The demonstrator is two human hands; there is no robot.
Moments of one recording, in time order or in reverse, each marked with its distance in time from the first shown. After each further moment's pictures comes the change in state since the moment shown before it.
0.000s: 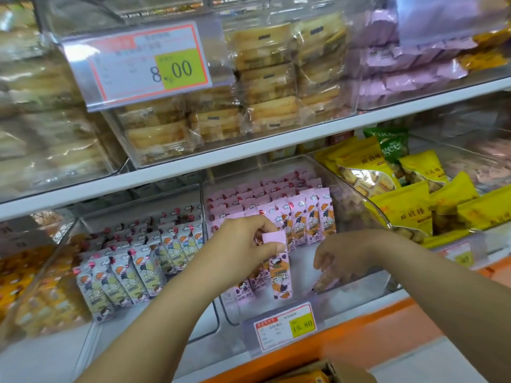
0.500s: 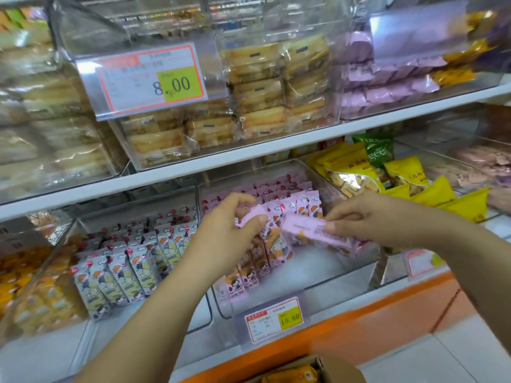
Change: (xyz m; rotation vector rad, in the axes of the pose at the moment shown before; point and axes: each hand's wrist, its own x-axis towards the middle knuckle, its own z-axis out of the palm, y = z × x) left_hand -0.008 0.013 -0.007 -0.290 0.227 -0.101; right_hand -0.073 0.015 -0.024 0.321 0.457 -0.309
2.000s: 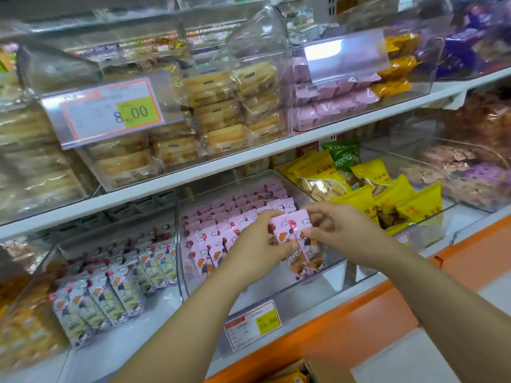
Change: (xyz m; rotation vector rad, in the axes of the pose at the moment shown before) left_hand 0.014 0.016 0.068 0.052 -0.258 0.109; right_hand -0.013 0.012 0.031 0.187 0.402 0.024
